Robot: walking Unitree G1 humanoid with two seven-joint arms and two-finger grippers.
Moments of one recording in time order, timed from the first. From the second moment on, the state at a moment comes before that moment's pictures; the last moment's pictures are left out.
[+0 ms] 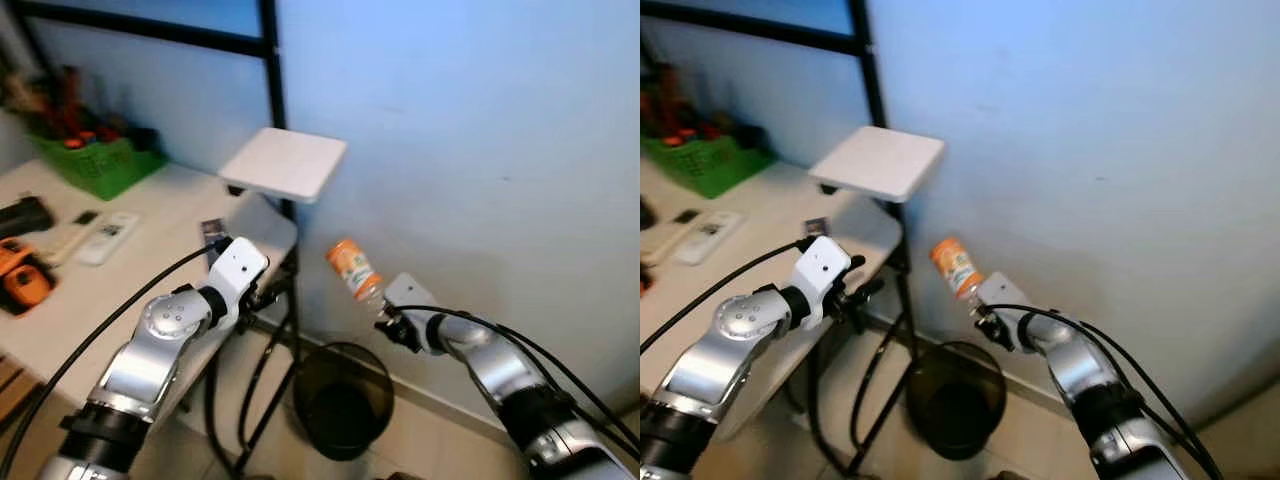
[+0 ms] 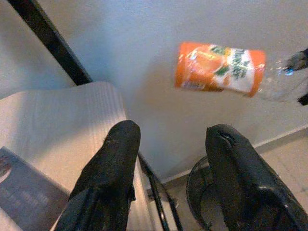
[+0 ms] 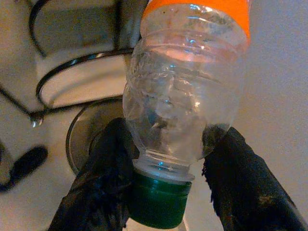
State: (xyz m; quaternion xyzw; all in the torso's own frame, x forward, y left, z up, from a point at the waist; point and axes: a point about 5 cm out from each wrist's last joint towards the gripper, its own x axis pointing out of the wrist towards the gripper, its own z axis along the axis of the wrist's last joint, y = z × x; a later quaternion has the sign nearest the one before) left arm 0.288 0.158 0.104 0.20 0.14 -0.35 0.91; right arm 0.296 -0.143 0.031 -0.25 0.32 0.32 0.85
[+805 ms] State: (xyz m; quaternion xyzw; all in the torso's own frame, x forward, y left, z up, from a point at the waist) left arm 0.265 0.163 0.096 0.25 0.22 -0.50 0.80; right arm 0.291 -0.118 -0.010 -0.27 0.45 0.29 0.80
